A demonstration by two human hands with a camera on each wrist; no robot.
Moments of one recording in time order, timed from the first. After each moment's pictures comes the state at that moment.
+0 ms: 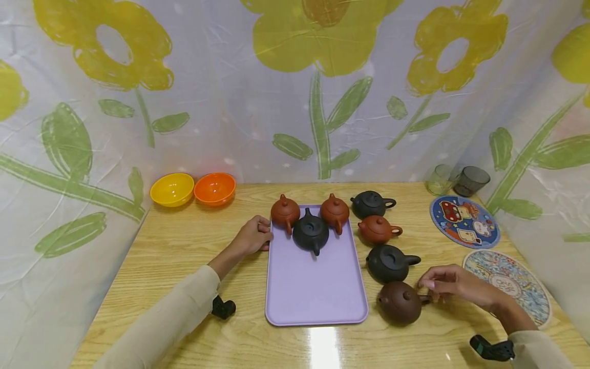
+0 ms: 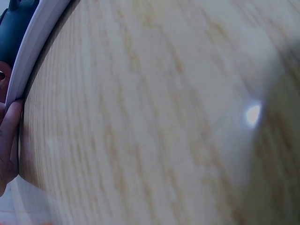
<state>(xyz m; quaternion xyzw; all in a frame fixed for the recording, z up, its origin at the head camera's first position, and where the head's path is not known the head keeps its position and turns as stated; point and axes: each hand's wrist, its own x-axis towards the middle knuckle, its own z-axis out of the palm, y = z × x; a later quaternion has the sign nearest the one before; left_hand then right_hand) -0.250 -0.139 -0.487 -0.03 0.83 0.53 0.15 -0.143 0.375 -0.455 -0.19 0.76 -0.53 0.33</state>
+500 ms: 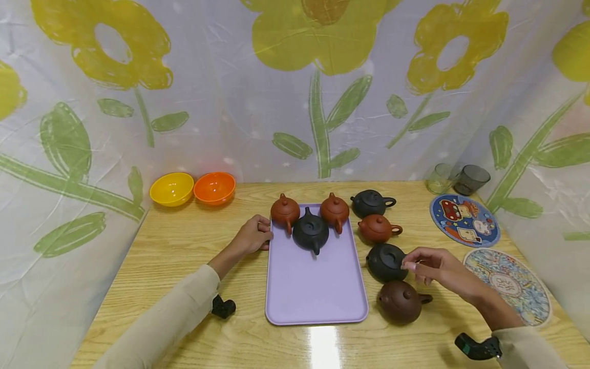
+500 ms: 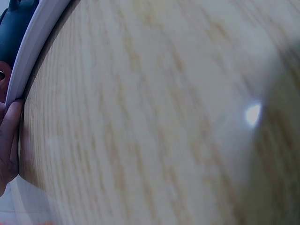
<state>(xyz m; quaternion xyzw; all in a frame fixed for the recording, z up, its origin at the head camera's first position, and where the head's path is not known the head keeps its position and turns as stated) -0.250 -0.138 -0.487 -0.03 0.83 0.53 0.15 -0.140 0.317 -0.422 -0.14 0.84 -0.50 0.17</state>
